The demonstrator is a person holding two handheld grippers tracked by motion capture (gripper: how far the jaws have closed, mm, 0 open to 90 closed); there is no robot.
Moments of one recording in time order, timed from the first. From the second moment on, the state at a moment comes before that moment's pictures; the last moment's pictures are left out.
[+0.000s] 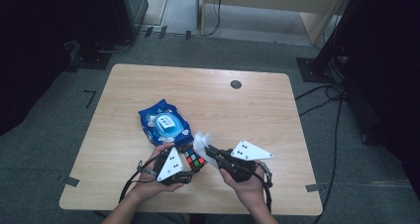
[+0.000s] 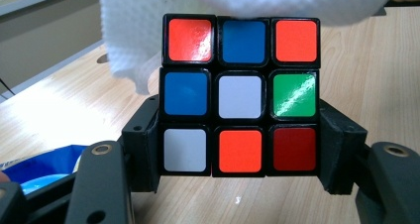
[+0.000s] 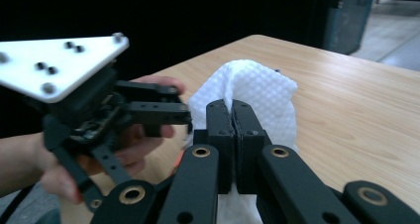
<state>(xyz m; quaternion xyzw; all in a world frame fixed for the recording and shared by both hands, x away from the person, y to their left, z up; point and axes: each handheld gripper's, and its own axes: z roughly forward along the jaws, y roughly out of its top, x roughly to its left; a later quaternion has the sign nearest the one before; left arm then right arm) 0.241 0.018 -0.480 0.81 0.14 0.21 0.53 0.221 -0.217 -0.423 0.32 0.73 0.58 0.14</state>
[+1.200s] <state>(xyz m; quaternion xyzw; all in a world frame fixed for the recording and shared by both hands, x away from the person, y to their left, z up) 0.241 0.021 -0.476 0.81 0.14 0.21 0.53 0.225 -0.215 -0.433 0.33 0.73 0.58 0.14</state>
